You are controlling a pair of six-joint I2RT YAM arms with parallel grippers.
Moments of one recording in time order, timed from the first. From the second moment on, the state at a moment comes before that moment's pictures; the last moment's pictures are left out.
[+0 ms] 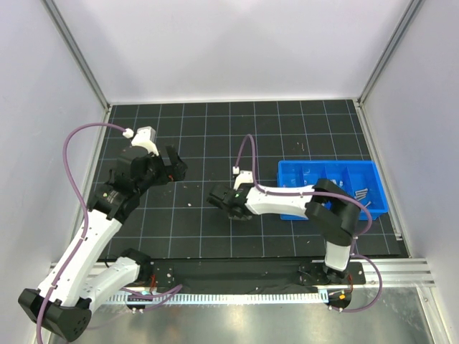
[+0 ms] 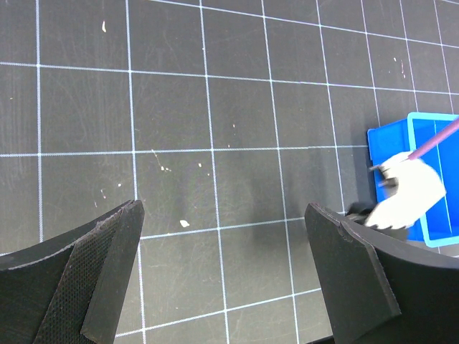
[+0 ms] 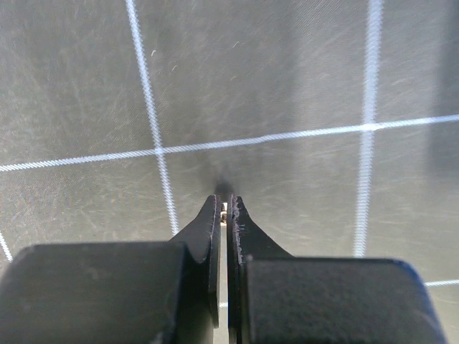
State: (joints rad) left arm -0.40 0.88 0.96 -0.59 -0.09 -0.45; right arm 1.08 1.83 1.18 -0.70 0.52 1.15
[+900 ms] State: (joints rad) left arm -0.40 0.91 0.96 -0.59 -0.14 -0.44; right arm 0.49 1.42 1.06 -0.75 0.49 0.70
